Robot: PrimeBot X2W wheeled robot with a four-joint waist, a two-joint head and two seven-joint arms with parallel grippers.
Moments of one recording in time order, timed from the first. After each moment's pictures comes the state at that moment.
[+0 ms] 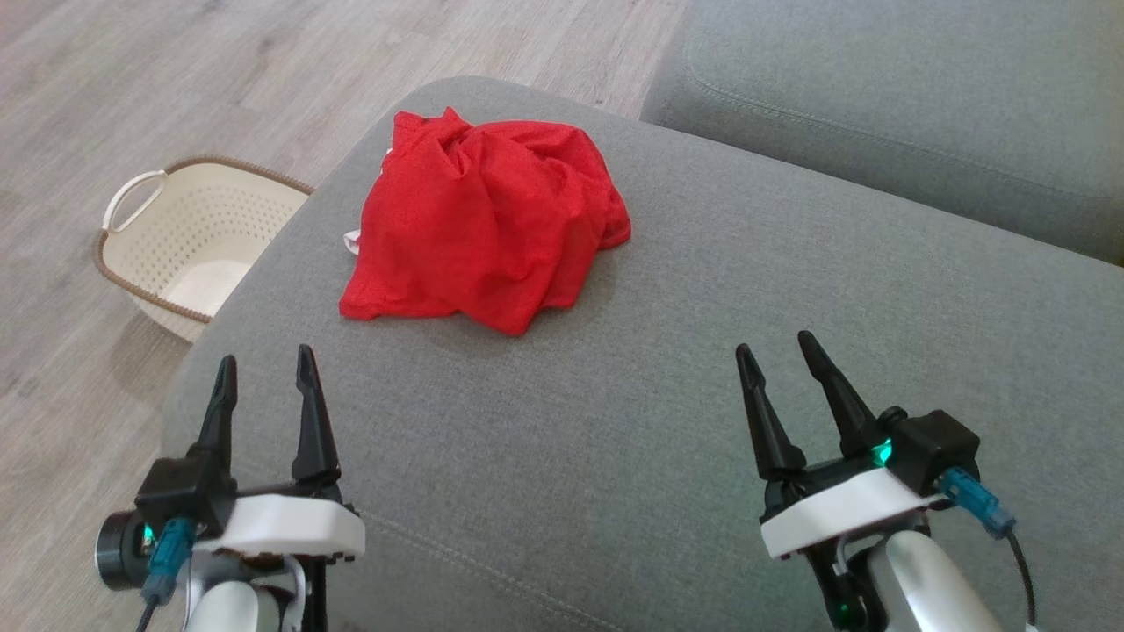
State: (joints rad) left arm 0.02 0.05 -0.11 0.06 -0.15 0.14 -0.25; right arm -0.11 -0.05 0.26 0.29 0.26 0.13 -0.24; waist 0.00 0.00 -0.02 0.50
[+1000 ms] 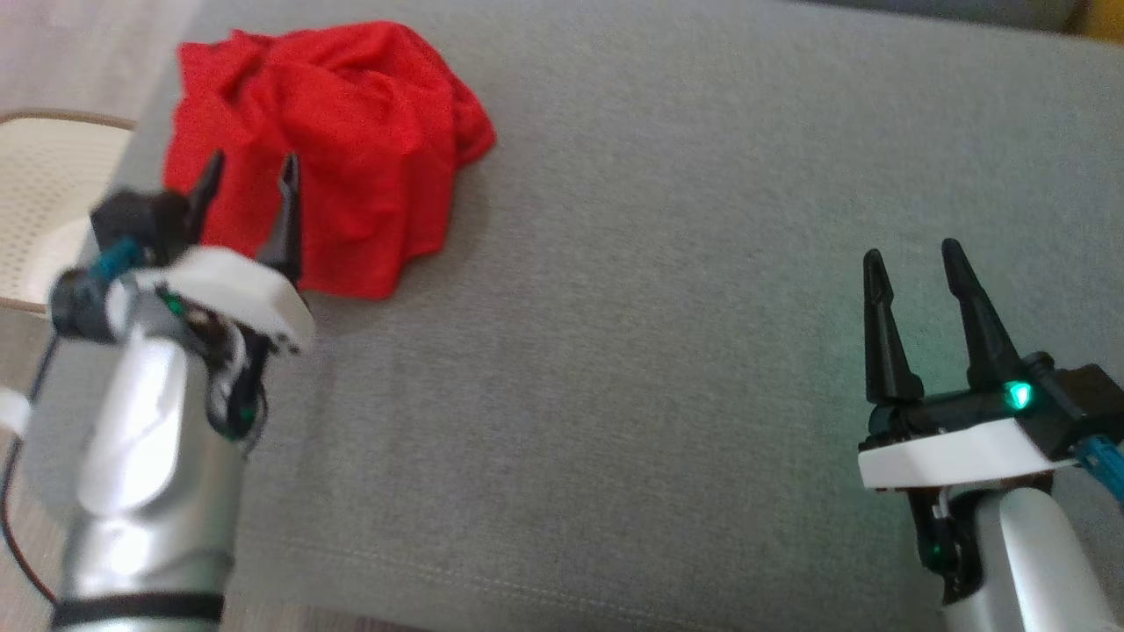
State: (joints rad) left arm -0.50 0.13 -0.09 0.49 -0.17 -0.09 -0.11; right arm -0.10 -0.06 0.05 0.03 0.16 0.13 -0.18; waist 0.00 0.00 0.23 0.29
